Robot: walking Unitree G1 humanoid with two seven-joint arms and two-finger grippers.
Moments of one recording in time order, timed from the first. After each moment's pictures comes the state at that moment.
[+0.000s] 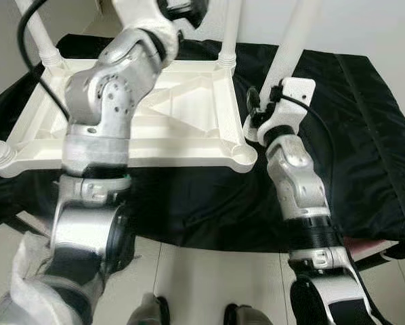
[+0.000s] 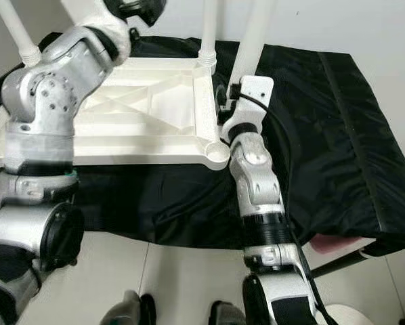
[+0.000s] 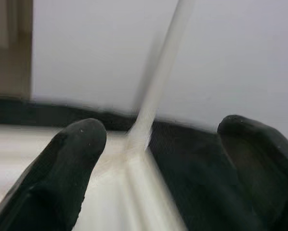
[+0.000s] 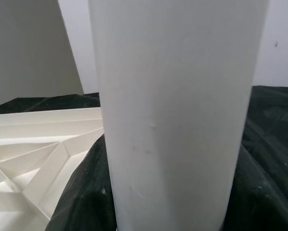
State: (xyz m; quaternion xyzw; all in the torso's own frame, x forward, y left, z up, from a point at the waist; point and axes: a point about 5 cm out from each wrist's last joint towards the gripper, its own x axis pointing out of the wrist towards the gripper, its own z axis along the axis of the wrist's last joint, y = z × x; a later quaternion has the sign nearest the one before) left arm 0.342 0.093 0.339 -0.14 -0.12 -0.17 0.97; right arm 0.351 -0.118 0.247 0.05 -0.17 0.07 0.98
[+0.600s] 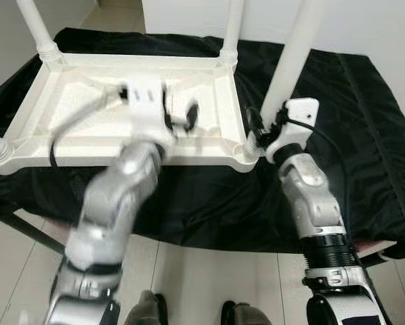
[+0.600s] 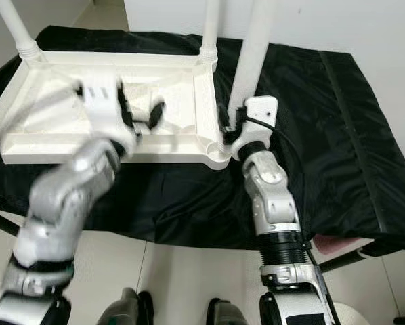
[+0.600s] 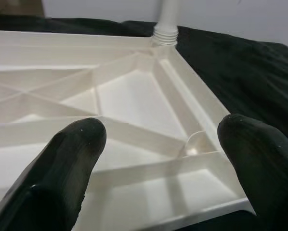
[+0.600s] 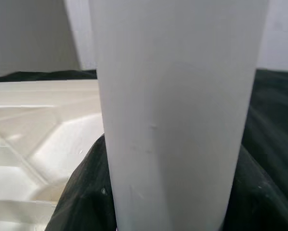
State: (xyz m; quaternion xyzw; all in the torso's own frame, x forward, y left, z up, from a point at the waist) left arm 0.310 0.094 0.240 -0.05 -0.05 -0.15 0.99; right arm 0.341 -0.147 0.216 0.03 -0.14 0.08 0.99
